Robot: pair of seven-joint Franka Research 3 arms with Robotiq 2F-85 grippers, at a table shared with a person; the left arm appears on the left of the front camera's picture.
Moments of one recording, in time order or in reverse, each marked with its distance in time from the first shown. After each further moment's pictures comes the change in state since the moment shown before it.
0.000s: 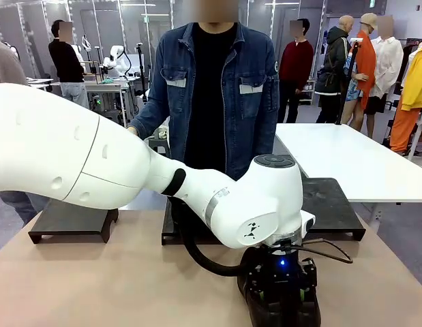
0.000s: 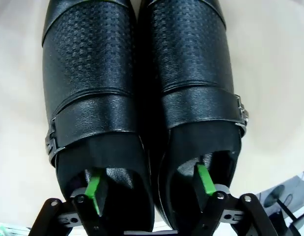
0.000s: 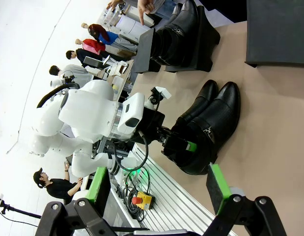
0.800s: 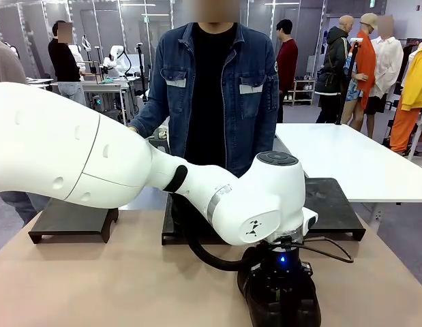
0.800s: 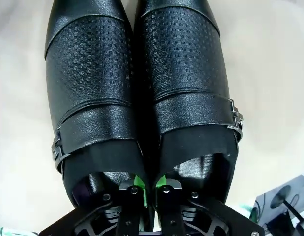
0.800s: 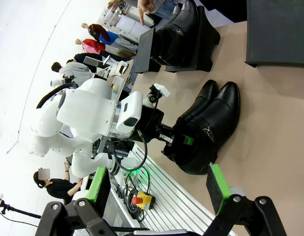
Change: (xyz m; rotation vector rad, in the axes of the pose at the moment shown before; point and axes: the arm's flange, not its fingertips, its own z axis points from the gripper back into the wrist) left arm 0.004 -0.001 0.004 0.017 -0.027 -0.034; right arm 0.000 0.000 0.000 0.000 0.000 0.000
